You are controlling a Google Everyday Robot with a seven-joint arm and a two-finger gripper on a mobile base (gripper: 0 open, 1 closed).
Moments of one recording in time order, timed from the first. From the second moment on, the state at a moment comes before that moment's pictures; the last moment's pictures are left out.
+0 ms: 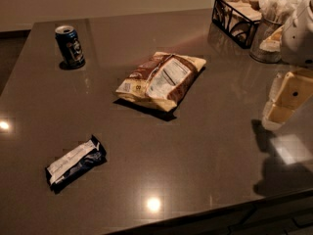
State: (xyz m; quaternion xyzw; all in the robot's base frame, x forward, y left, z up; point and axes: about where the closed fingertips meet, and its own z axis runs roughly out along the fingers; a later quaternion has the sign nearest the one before) arm 0.438 -0.216 0.977 -0.60 0.78 -0.04 0.16
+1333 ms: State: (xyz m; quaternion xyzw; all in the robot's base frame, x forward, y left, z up) arm 0.417 -0.058 0.952 -0.75 0.63 0.08 0.19
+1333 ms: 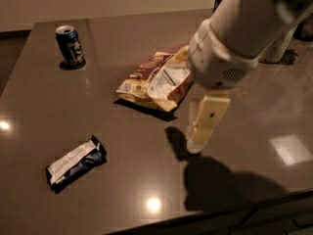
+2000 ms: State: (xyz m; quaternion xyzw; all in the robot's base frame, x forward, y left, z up) arm 0.371 0.023 0.916 -0.82 0.54 0.07 0.17
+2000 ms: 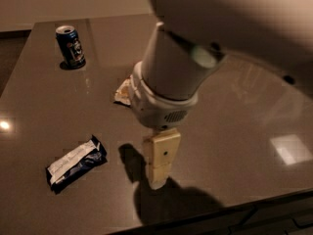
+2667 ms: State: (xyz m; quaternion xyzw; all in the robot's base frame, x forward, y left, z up) arm 0.371 0.088 0.857 -0.86 0.50 0.07 0.09
